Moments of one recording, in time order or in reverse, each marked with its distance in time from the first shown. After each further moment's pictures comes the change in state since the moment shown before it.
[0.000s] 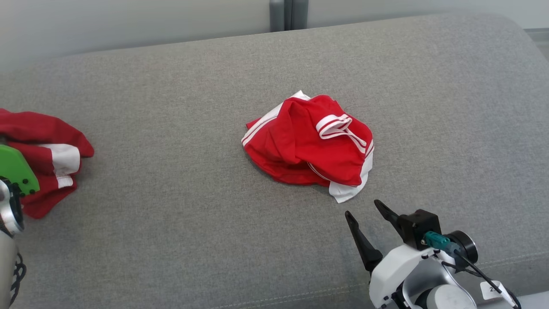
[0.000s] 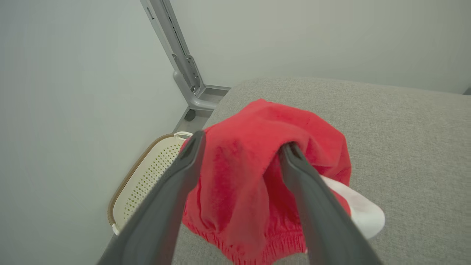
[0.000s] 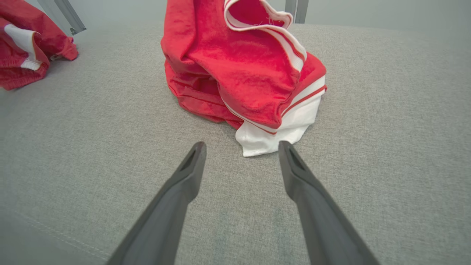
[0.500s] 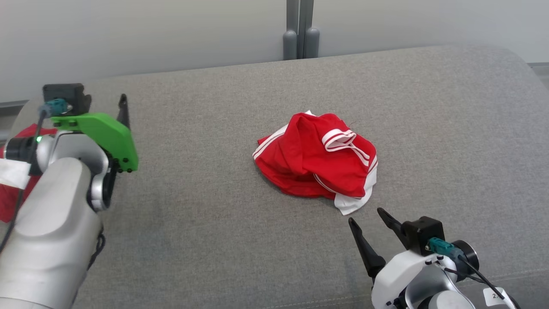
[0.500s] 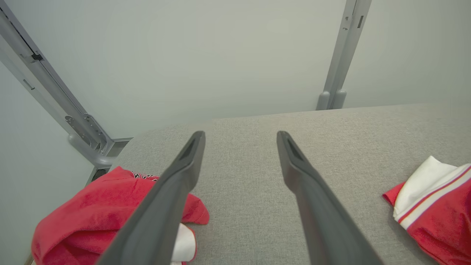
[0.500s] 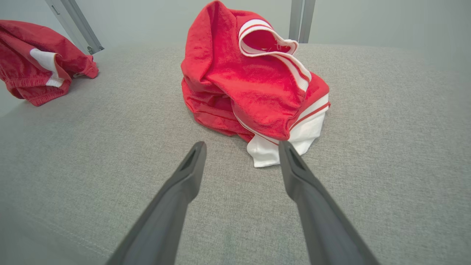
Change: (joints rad) left arm -0.051 -0.162 -0.144 -0.149 0.028 -0.133 0.049; right arm 0.014 0.000 -0.005 0.033 0.031 0.000 -0.019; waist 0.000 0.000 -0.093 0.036
